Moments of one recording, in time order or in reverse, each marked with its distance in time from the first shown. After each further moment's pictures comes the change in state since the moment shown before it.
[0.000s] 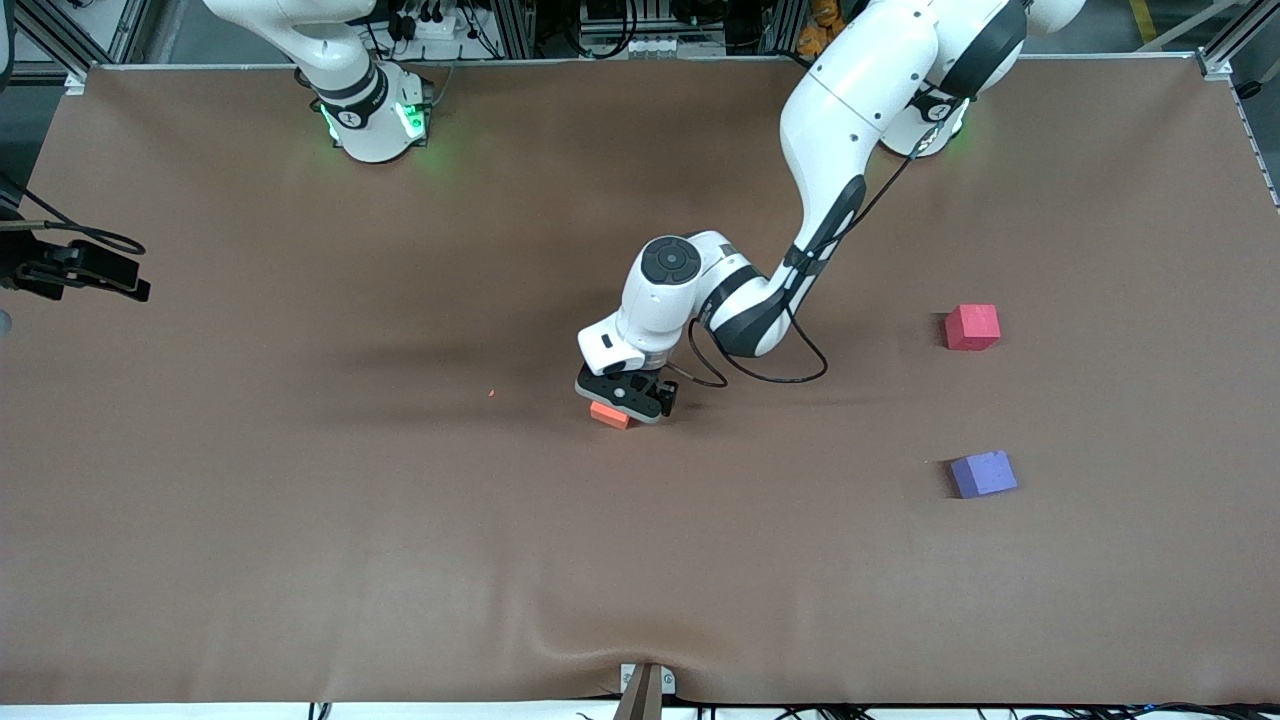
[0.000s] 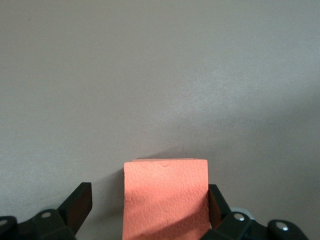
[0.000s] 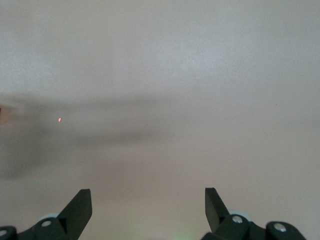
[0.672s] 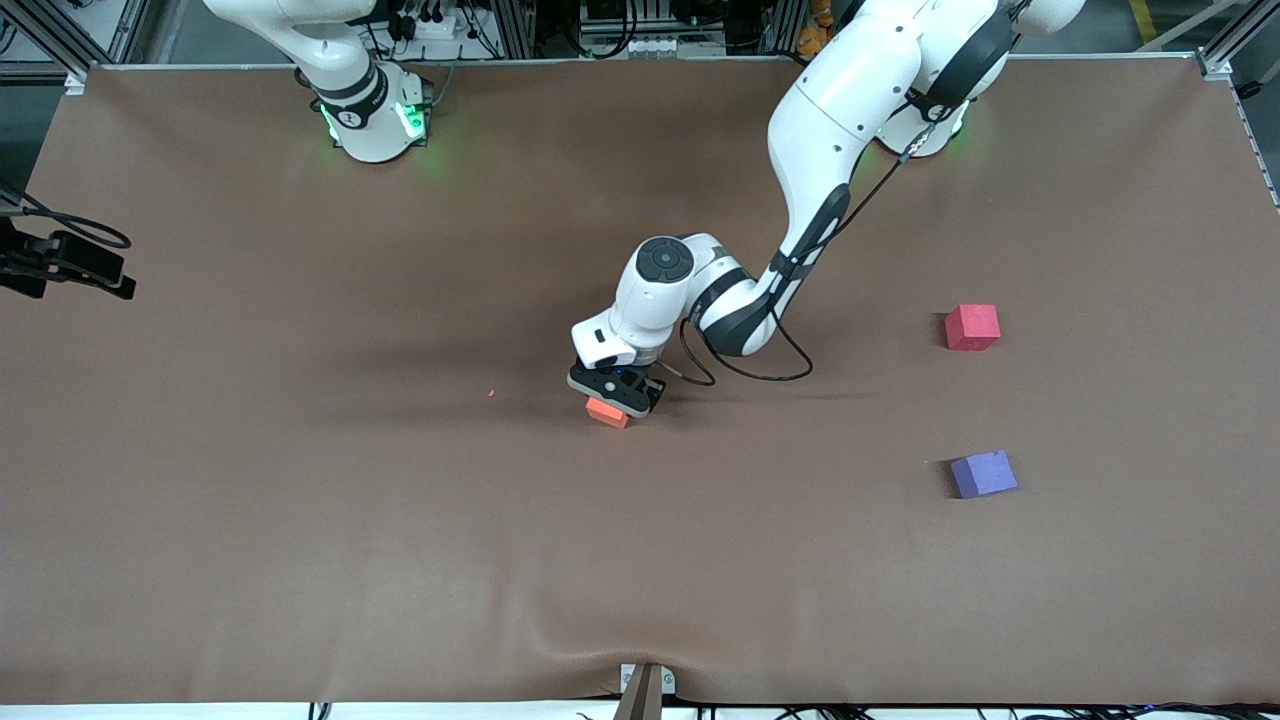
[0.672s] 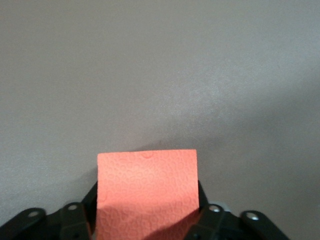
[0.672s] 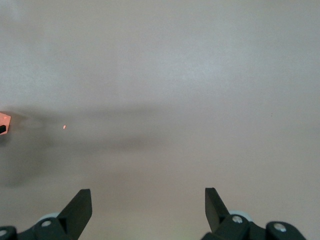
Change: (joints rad) left arm -0.023 0.048 0.000 0.000 0.000 0.080 0.000; right arm 0.000 -0.003 0.005 0.047 0.000 -0.001 0.000
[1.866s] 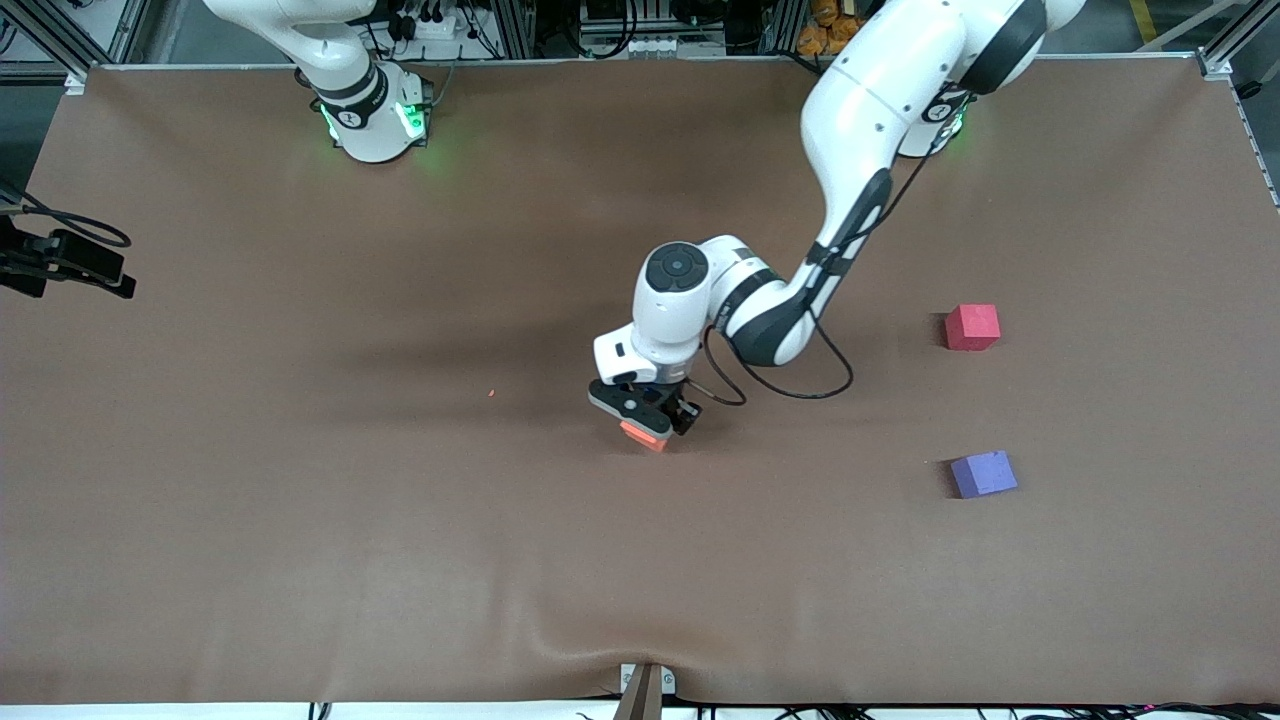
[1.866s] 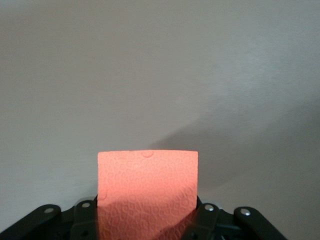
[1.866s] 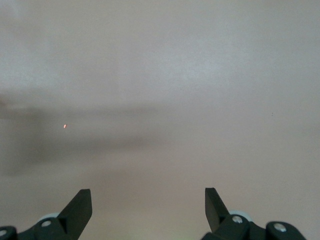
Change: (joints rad) left arm 0.127 -0.108 -0.043 0.038 0.125 -0.283 0.181; right arm 0.000 0.000 0.002 0.000 0.000 -0.004 0.000
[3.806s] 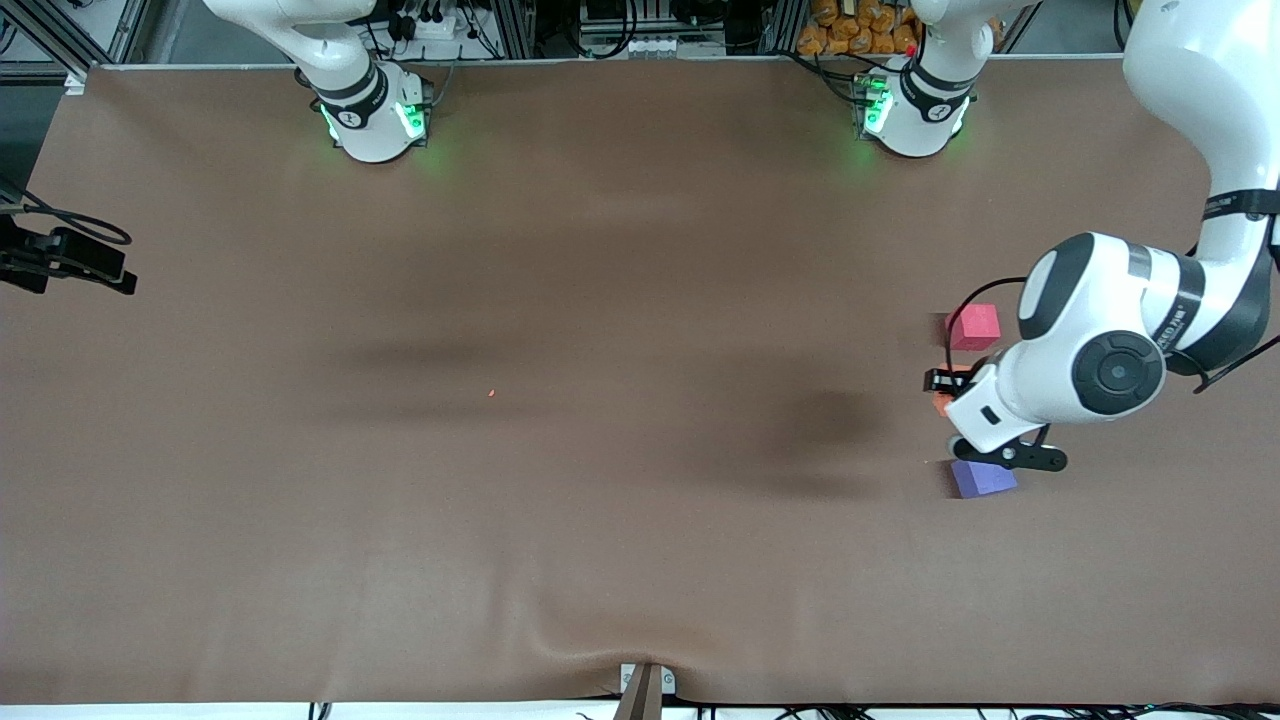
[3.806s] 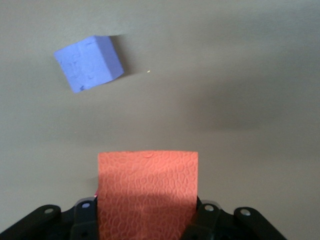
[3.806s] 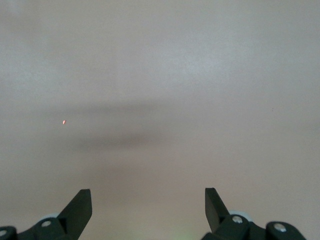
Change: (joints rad) left arm 0.857 -0.298 -0.382 -0.177 -0.046 -0.700 0.140; right arm -0.002 0.000 0.001 0.000 0.001 -0.019 0.000
